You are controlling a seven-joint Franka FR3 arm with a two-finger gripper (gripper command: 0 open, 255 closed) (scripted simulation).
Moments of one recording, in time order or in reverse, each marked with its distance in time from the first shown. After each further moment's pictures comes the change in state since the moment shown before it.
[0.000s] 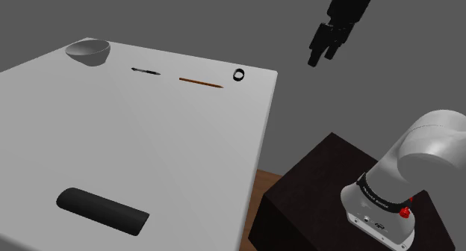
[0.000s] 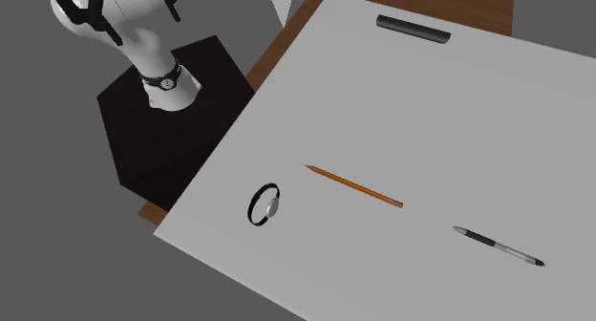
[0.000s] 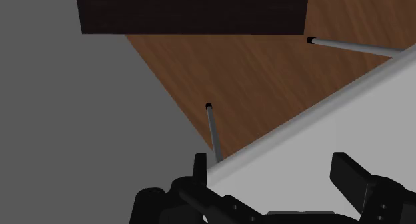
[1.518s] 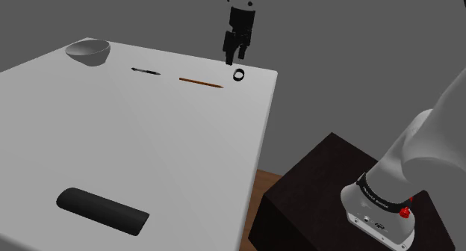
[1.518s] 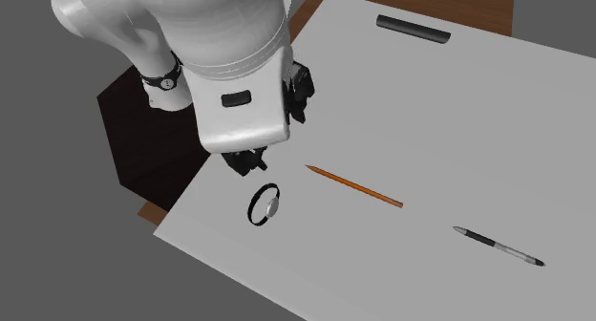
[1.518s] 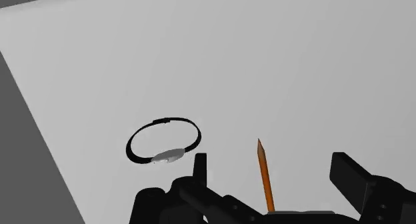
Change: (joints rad) arm 0.104 0.881 0.004 0.625 0.077 0.172 -0.278
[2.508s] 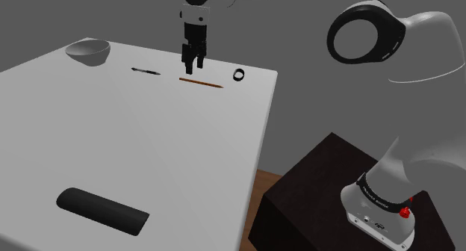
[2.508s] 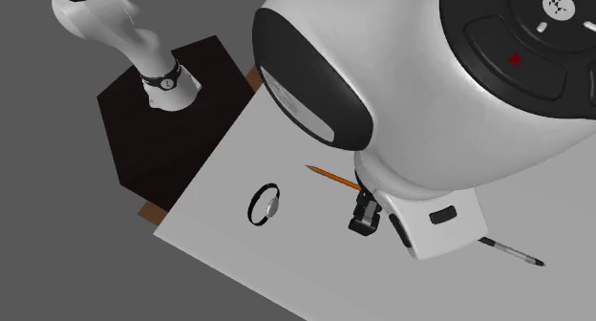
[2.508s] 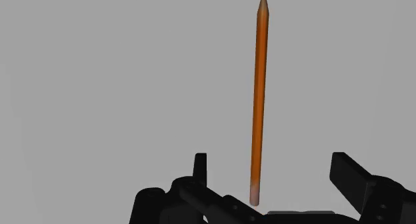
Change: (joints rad) arm 0.063 0.597 0.059 0.733 -0.010 -0.182 -0.084
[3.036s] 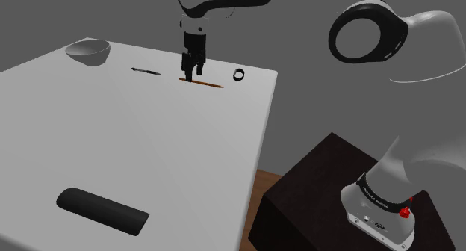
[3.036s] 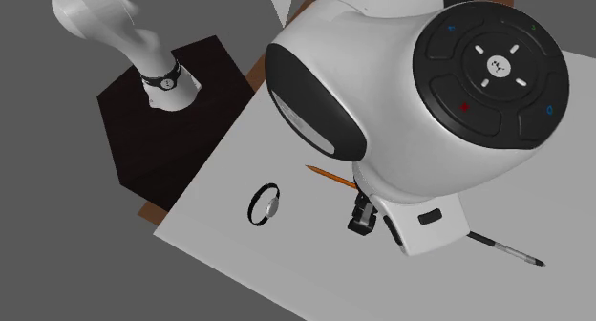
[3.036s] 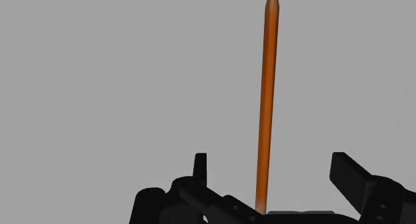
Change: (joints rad) arm 0.007 -0.010 0.002 -0.089 0.002 0.079 -0.006
